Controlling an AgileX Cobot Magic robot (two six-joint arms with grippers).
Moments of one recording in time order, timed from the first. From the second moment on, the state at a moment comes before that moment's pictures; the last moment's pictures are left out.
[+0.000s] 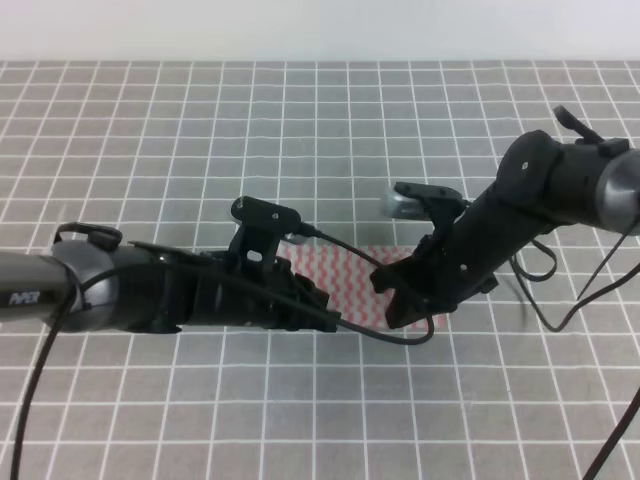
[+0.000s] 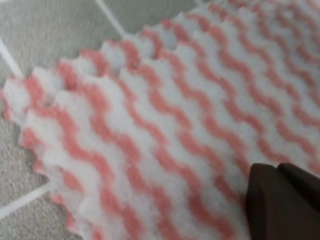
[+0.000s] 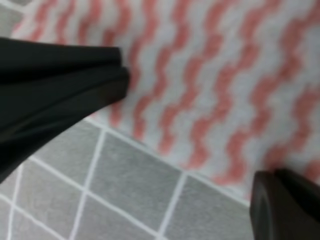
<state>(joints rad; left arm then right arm) -0.51 1.91 -0.97 -1.74 0.31 1.73 0.40 2.03 -1.38 0.63 0.87 -0.30</state>
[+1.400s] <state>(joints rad) -0.43 1.83 -0.99 -1.68 0.44 1.60 0.29 1.85 -1.39 0.49 0.87 -0.15</state>
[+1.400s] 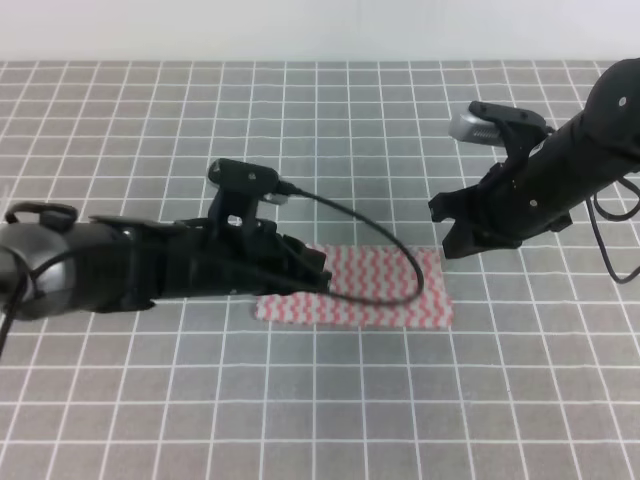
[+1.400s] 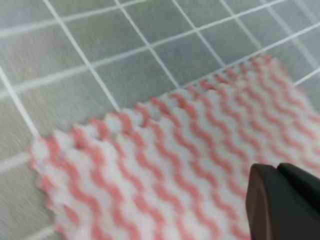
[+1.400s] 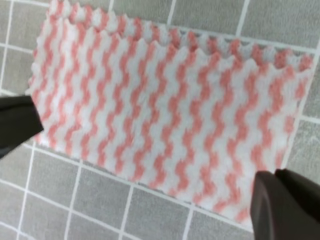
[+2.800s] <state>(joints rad) -0.29 1.98 -1.12 -1.27 0.62 1.13 0.29 1.97 -1.39 0.51 0.74 -0.11</state>
